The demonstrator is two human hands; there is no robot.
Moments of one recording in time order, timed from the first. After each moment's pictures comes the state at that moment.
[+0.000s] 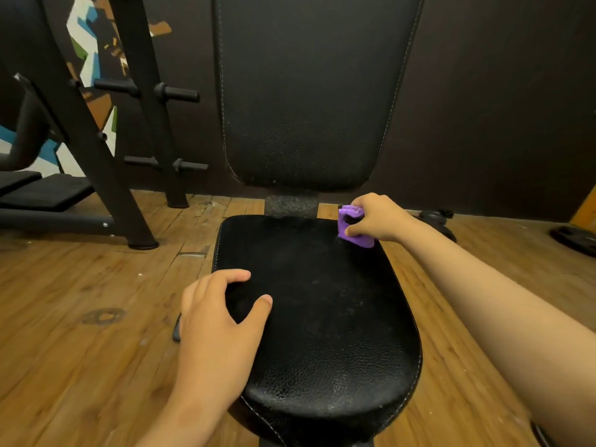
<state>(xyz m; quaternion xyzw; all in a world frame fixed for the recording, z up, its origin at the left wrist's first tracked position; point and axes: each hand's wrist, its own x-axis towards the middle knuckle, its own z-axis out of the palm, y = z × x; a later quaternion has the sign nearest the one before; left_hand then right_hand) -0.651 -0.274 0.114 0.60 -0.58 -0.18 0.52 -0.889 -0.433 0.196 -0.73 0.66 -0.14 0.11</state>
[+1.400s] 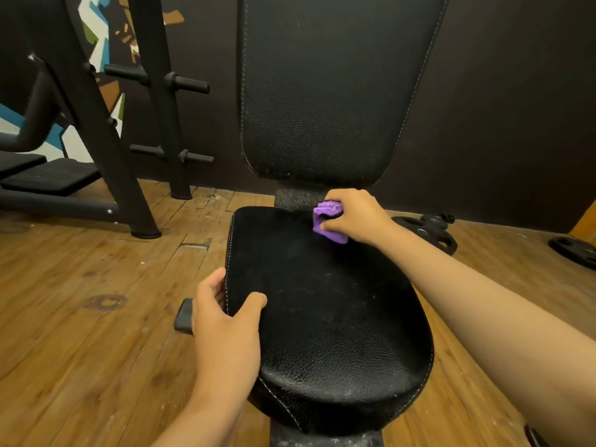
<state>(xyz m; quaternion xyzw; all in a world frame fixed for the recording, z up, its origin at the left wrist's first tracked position) -0.657 -0.266 0.107 0.52 -0.34 -0.43 0.66 -0.838 -0.429 0.184 -0.80 0.57 -0.19 0.03</state>
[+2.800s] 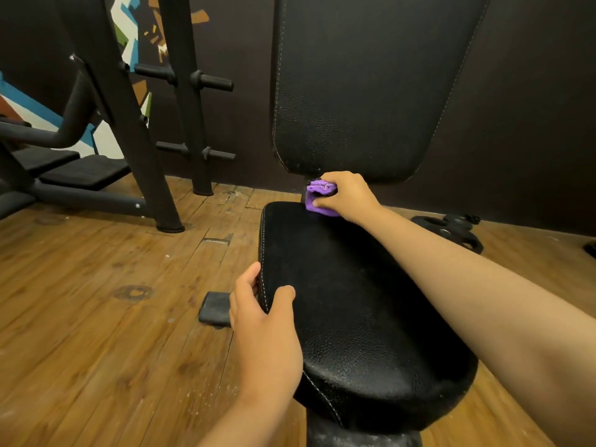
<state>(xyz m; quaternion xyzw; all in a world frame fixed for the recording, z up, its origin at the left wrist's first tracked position) -0.659 -0.266 0.095 0.51 -0.32 -0.42 0.68 -0.783 -0.472 0.179 -0.80 0.55 -0.23 0.04</state>
